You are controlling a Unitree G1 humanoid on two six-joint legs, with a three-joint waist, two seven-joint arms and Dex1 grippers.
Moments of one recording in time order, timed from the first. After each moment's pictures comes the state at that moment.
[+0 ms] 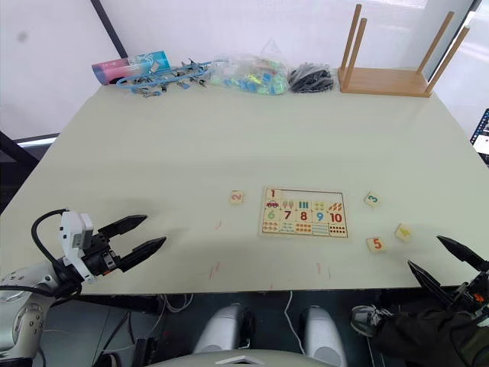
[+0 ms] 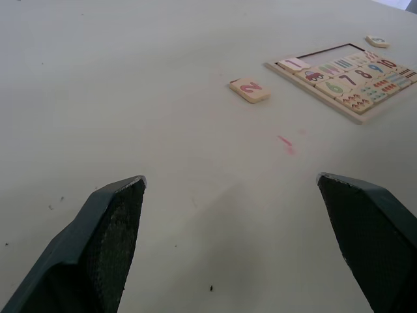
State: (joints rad) left arm 0.25 0.67 0.44 -0.15 -0.55 0.26 -1.07; right arm 0.46 -0.56 -0.57 0.00 0.64 -0.22 1.15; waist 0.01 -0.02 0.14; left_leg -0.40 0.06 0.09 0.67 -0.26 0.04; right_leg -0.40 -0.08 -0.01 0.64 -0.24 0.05
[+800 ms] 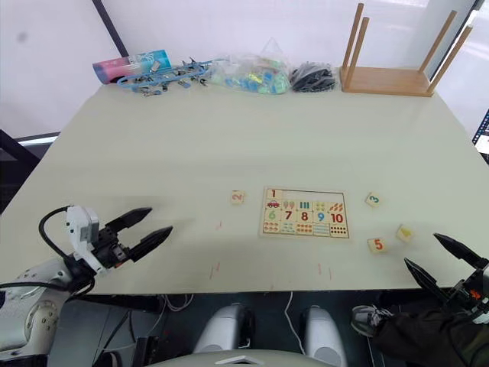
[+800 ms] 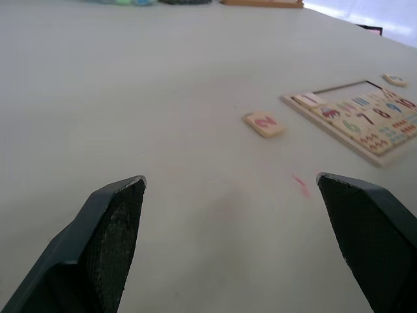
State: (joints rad) left arm 0.18 0.58 0.40 -0.25 -0.58 0.34 -0.88; right arm 0.48 -0.56 -0.57 -0.02 0.64 -0.20 1.17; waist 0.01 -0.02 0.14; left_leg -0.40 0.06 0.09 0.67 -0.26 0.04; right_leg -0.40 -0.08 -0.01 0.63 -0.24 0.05
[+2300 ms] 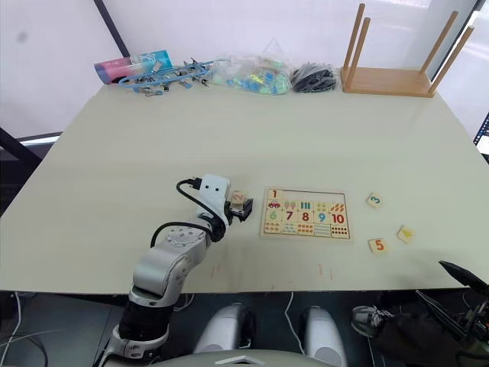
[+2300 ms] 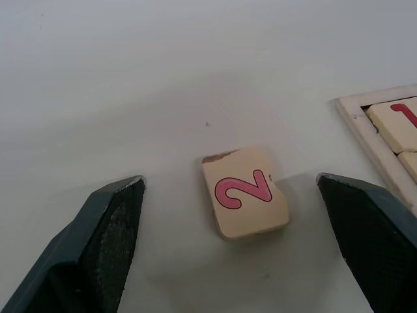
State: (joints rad) left arm -0.23 0.17 -0.18 -0.38 -0.14 0.93 -0.02; right arm 0.43 -0.56 -0.61 0.33 0.71 -0.36 1.51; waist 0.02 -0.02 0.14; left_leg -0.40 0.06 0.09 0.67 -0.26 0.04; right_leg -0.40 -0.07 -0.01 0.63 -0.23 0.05
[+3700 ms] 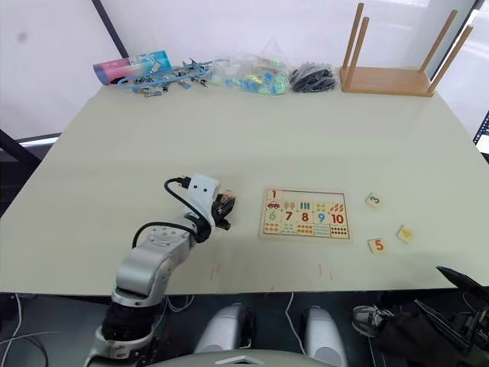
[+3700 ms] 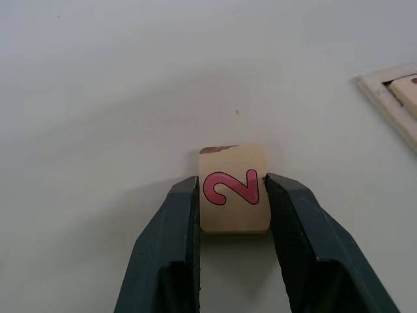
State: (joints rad) left arm -0.22 0.34 -0.10 -0.38 -0.16 0.89 -0.25; right arm 0.49 -0.54 -0.61 0.23 0.74 -0.36 1.58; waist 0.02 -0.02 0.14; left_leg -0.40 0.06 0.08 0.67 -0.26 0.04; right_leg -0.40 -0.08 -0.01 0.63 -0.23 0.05
